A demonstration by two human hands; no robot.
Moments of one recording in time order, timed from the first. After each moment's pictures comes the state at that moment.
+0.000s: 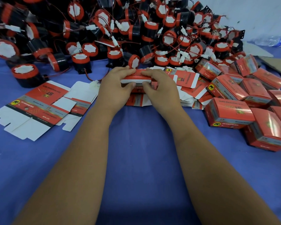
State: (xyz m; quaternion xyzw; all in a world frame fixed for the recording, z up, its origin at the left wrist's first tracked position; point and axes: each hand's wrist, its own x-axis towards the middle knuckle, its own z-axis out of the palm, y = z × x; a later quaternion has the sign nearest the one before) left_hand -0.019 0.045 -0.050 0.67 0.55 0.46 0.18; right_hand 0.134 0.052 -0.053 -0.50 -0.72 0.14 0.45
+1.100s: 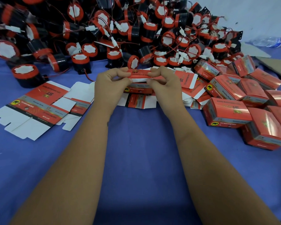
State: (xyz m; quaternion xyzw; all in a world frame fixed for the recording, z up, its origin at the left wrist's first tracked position) left_hand -0.017 0.044 -0.049 0.51 0.49 0.61 0.36; right_hand 0.137 0.046 -0.044 -0.49 -0.60 0.31 0.55
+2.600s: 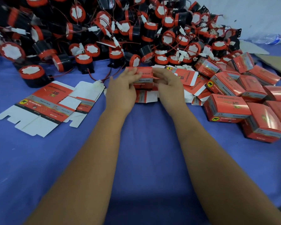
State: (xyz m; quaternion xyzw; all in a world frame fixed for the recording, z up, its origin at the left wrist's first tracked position) left_hand -0.005 0.036 -0.056 0.68 0.56 0.44 0.17; right_hand 0.137 0.047 -0.052 -0.52 -0.58 0.32 0.54
